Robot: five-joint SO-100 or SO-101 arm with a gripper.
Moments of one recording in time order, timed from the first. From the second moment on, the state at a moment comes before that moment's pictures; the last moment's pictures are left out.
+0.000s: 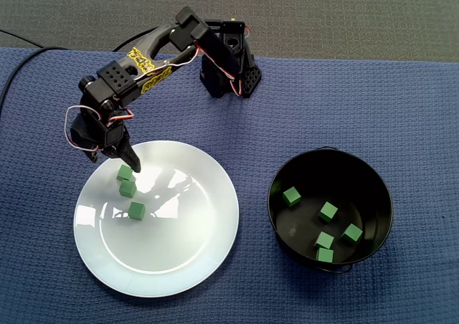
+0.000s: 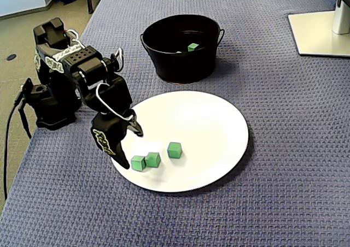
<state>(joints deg) 47.5 61.7 63.5 70.1 -113.6</state>
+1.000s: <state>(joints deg) 46.7 63.6 81.1 54.4 -113.4</state>
